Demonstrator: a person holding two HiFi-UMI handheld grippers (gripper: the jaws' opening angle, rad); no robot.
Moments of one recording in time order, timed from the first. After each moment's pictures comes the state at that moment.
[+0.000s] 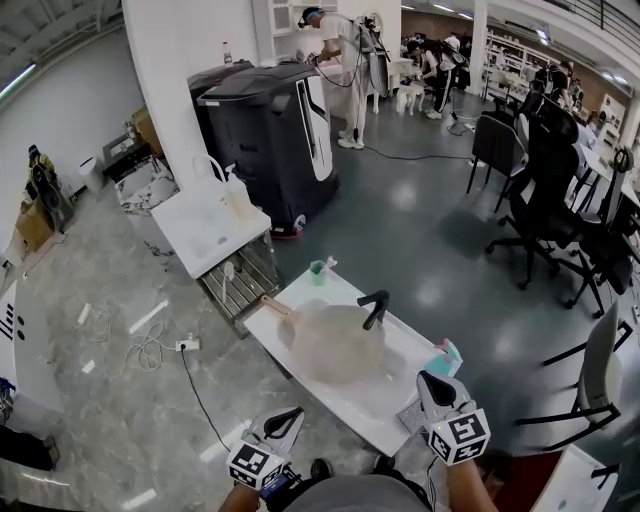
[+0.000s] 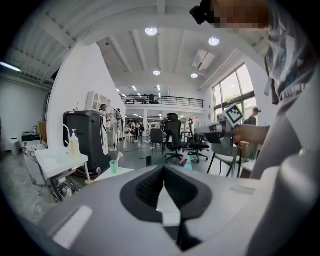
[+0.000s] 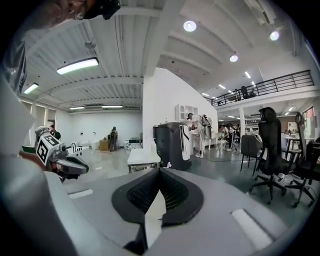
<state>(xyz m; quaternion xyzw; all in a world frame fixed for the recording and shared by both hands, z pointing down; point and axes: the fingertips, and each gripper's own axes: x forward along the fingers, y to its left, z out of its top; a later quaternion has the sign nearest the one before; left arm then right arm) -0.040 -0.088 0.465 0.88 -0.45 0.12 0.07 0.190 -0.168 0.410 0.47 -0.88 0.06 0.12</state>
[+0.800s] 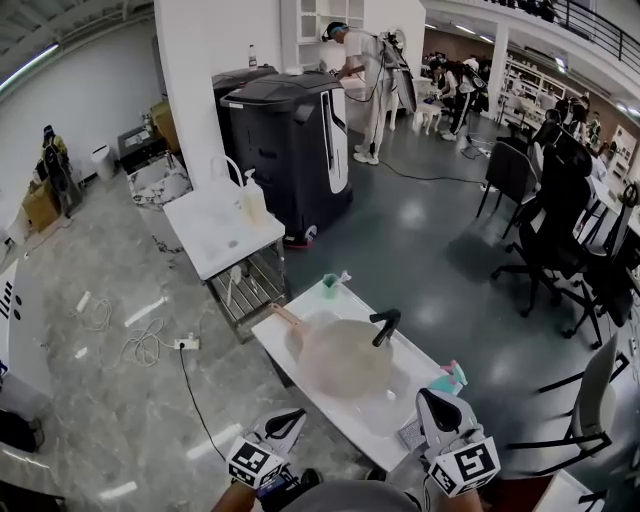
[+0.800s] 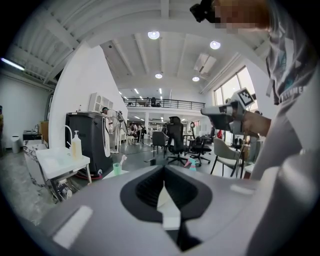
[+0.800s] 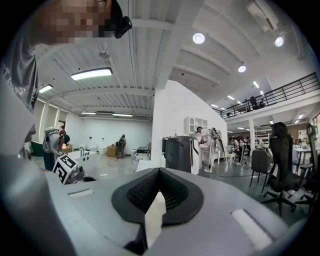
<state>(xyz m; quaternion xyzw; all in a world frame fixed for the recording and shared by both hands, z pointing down) -0.064 -0.104 0.459 0.88 -0.46 0.11 0.07 0.137 -0.144 0.322 0.43 -0.90 0.01 0.07</state>
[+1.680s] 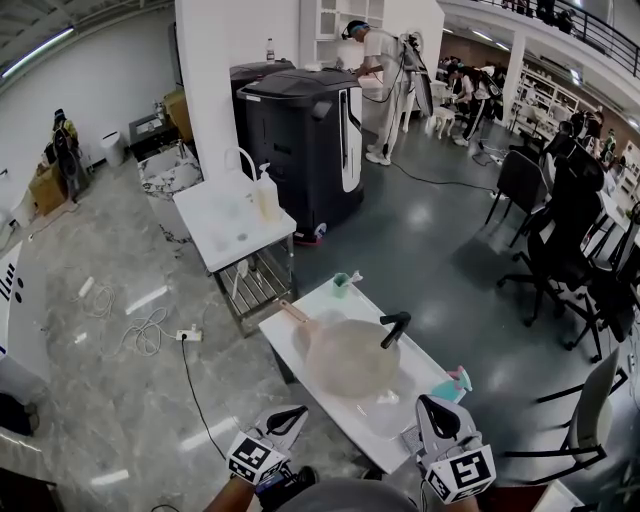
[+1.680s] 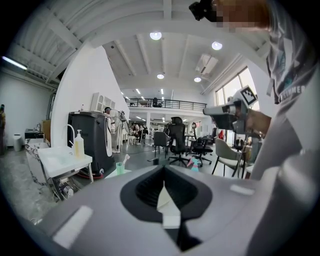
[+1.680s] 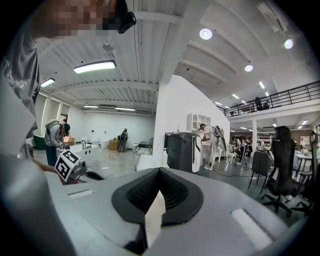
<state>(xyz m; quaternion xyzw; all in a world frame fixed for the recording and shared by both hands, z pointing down) -0.084 -0.108 0.466 0.88 -0.46 0.10 0.08 0.111 -0.142 0.329 0.42 -0.90 0.00 0.11</state>
